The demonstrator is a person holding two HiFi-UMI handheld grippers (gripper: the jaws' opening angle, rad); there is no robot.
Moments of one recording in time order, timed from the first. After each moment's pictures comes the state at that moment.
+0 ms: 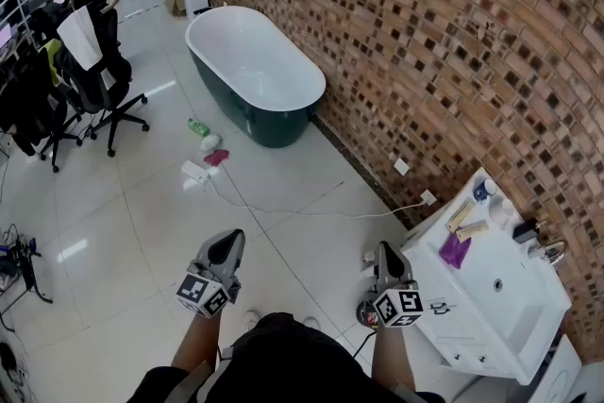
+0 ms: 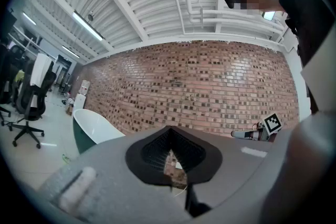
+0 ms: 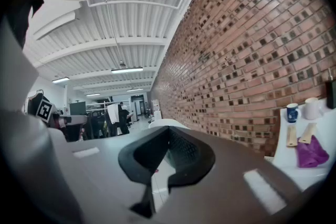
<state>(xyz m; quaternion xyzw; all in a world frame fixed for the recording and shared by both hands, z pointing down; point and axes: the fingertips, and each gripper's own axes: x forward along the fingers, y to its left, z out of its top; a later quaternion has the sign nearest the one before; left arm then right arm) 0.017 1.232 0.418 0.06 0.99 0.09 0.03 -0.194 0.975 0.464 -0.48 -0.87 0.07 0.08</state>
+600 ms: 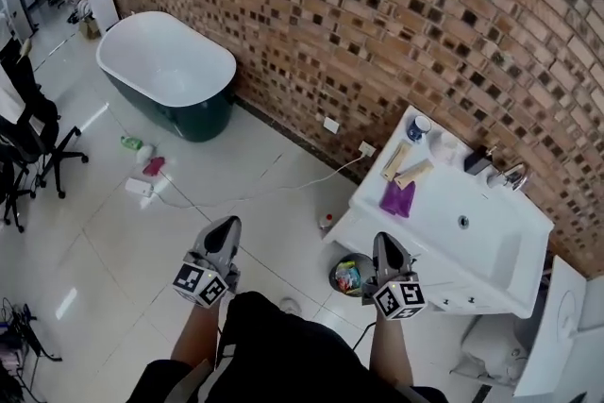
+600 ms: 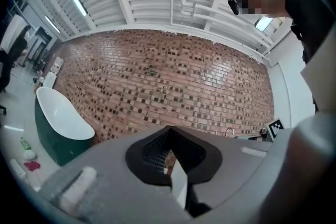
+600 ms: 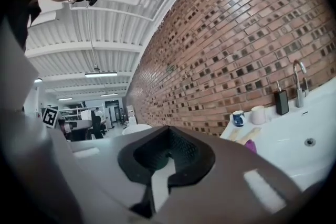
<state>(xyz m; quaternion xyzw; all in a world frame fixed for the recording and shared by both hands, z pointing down) -0.123 1.101 0.425 -0.06 0.99 0.12 0.02 -0.250 0.795 0.470 -0.38 -0.92 0.11 0.07</state>
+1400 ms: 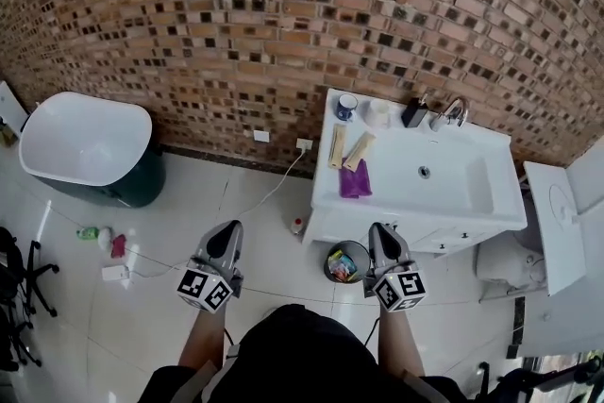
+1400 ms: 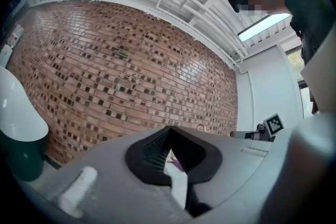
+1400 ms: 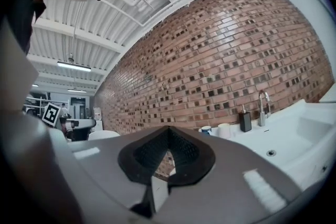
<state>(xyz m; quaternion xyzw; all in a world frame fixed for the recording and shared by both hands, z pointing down) -0.242 1.065 0.416 -0.27 0.95 0.12 0.00 -0.241 0.755 0.439 -0.20 -0.98 0.09 0.04</state>
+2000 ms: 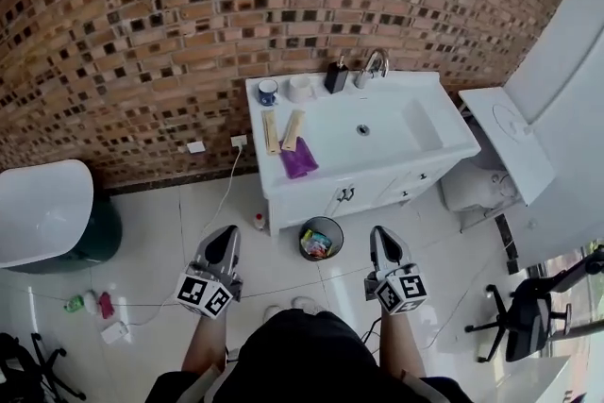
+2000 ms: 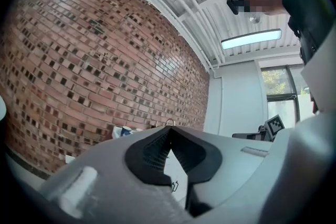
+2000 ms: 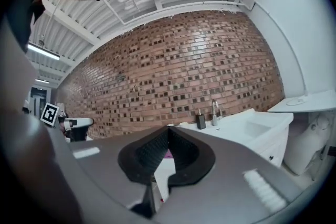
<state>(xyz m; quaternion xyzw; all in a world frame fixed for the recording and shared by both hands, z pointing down) -0.250 0.984 0.428 -0.44 0.89 0.14 -0.02 -0.130 0.686 0.441 0.00 -0.99 0.09 0.04</state>
